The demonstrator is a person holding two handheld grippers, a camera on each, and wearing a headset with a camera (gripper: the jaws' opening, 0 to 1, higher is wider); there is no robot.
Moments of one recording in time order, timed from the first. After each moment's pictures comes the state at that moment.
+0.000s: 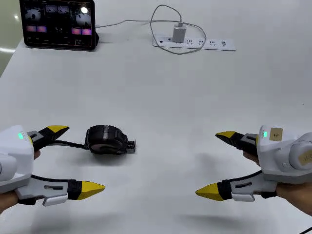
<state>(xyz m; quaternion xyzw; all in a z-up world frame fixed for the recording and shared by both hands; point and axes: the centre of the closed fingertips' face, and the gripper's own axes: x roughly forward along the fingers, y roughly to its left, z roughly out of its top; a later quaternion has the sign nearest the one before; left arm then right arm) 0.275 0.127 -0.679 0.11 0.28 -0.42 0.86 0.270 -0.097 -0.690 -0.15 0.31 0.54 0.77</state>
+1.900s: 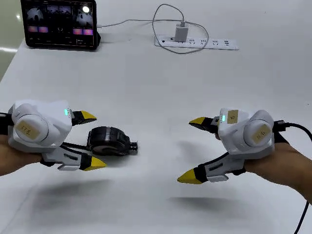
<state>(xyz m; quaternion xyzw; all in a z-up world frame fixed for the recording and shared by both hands) 0.314 0.114 -0.704 0.27 0.31 -0.51 0.76 0.294 -0.049 -0.701 -0.23 0.29 0.59 0.72</state>
